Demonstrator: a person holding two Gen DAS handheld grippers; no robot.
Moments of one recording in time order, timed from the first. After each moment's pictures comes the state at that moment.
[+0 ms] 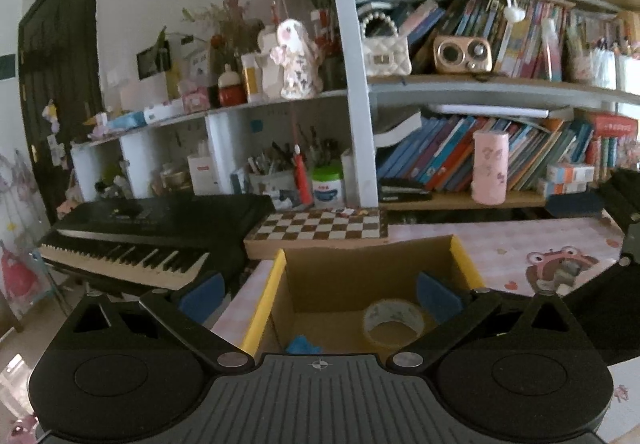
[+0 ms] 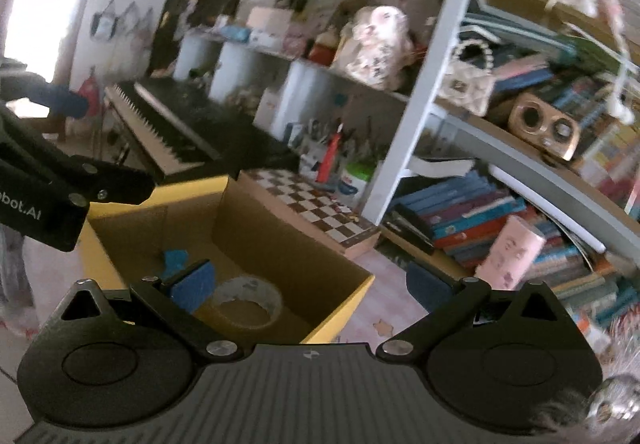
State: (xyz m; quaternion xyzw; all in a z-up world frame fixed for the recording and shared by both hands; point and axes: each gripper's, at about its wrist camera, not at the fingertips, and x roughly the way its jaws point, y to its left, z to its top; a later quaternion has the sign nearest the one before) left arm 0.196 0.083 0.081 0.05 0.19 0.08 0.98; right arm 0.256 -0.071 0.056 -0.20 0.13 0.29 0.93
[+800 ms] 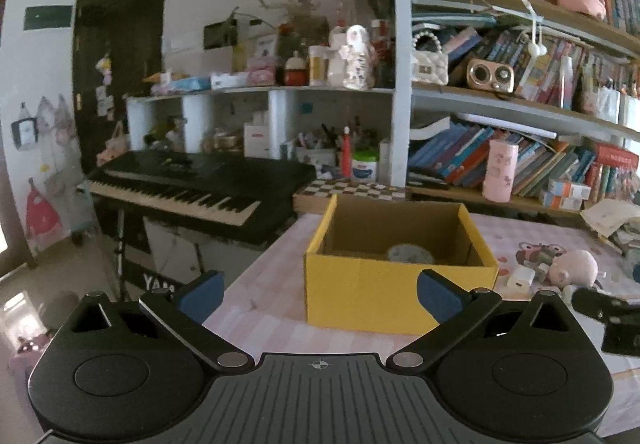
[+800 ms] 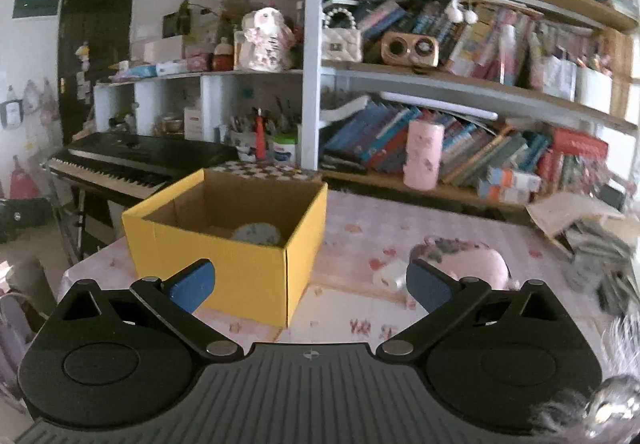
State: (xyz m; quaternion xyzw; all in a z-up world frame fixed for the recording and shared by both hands) left arm 0.047 0.112 0.074 -0.03 0.20 0.12 0.97; right arm 0.092 -0.119 0.045 -0.04 0.18 0.15 0.97
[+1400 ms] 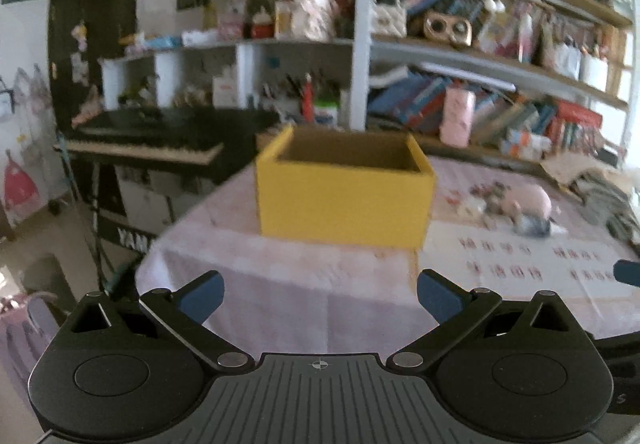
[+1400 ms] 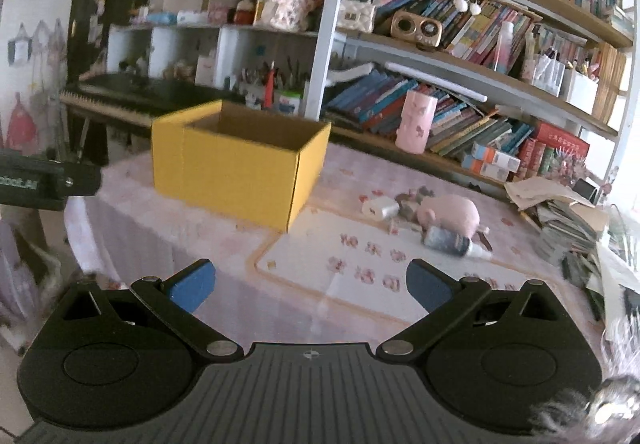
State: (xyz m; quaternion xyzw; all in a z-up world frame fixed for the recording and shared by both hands) left arm -0.003 0.062 0.026 -0.04 0.25 0.07 0.96; right arm 0.001 -0.124 0.000 -0.13 0.22 0.14 0.96
